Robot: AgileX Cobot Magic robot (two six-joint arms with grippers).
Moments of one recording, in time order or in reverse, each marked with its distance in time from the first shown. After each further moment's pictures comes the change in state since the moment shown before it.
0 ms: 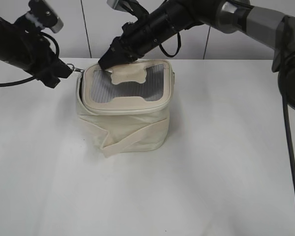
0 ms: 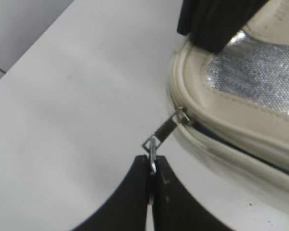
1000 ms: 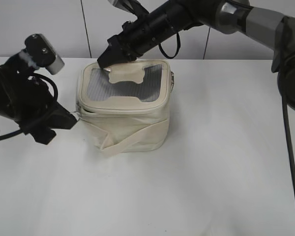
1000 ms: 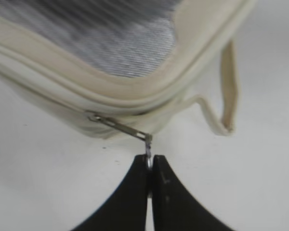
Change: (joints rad) left arm -0.145 -0.282 0.355 0.025 0.063 -0.170; right arm 0.000 0.003 0.000 0.023 -0.017 0.092
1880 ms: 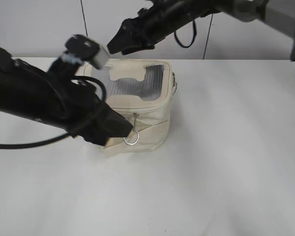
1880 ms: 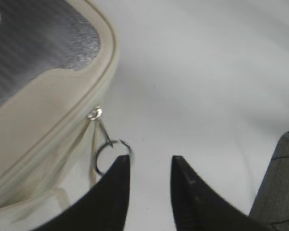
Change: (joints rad) left arm -0.296 0.022 -0.002 -0.348 -0.125 -0.041; right arm -0.059 -0.035 0.000 -0.008 0.021 0.068
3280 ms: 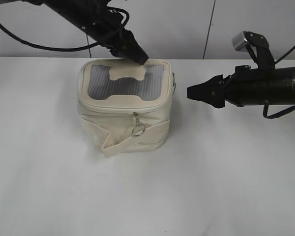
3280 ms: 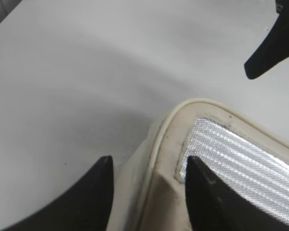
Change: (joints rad) left arm 0.277 0.695 -1.134 0.286 0.647 -0.091; right arm -0.253 -0.683 1.479 0.874 -0.413 -1.227
